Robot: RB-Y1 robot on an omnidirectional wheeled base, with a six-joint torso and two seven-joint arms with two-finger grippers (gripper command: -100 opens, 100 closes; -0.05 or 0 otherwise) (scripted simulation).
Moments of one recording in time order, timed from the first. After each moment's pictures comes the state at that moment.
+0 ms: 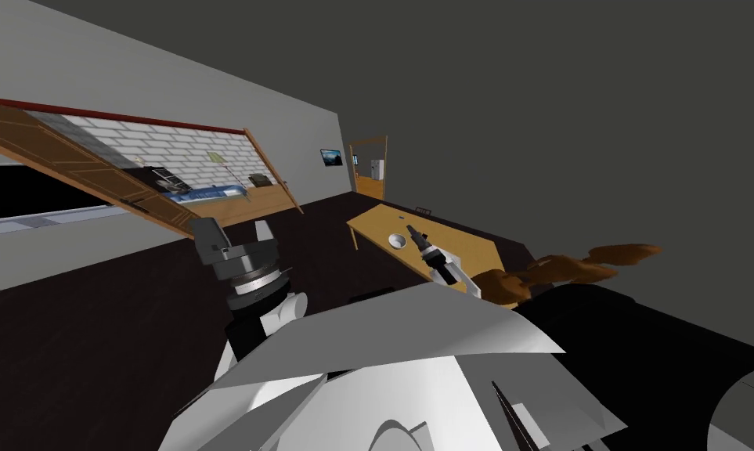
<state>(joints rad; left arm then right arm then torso) 0.47 0.02 0.05 -2.33 0.04 -0.62 -0.05 0.47 -0.39 -0.05 -2.02 0.37 -0.33 -0.10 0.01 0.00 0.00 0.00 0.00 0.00</state>
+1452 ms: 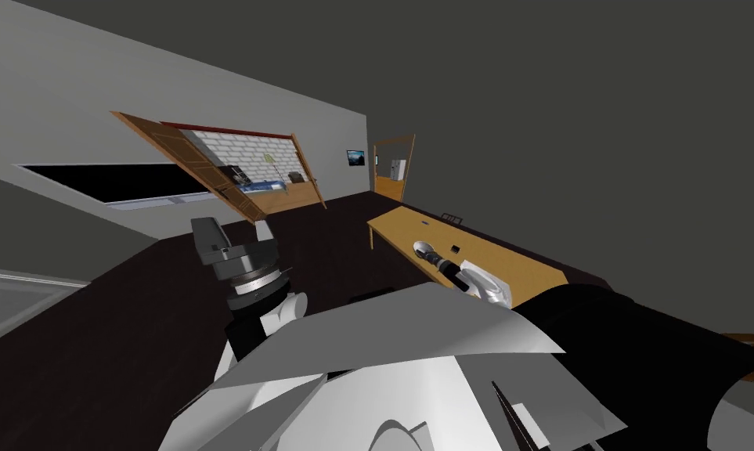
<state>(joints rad) 0.47 0.02 0.06 -2.33 0.04 -0.62 -0.05 0.48 -0.64 -0.07 -1.55 0.74 -0.33 -0.02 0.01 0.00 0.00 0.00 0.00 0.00</state>
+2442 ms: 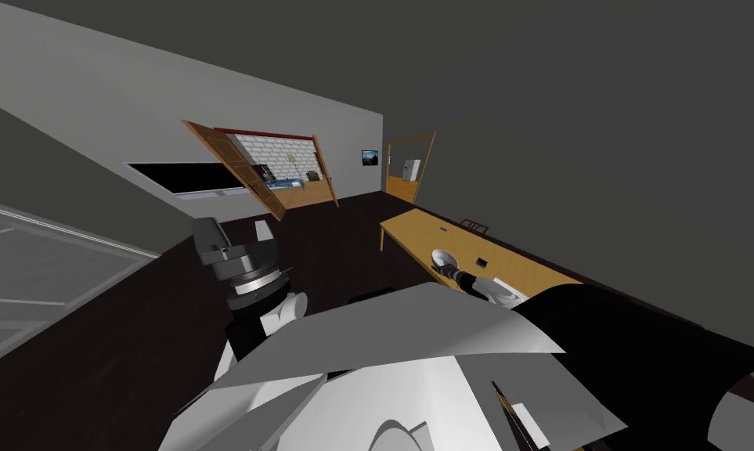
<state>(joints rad) 0.47 0.02 0.06 -2.33 0.04 -0.62 -0.05 0.51 -0.75 -0.08 -1.27 0.99 -0.34 0.05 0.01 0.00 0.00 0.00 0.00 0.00</state>
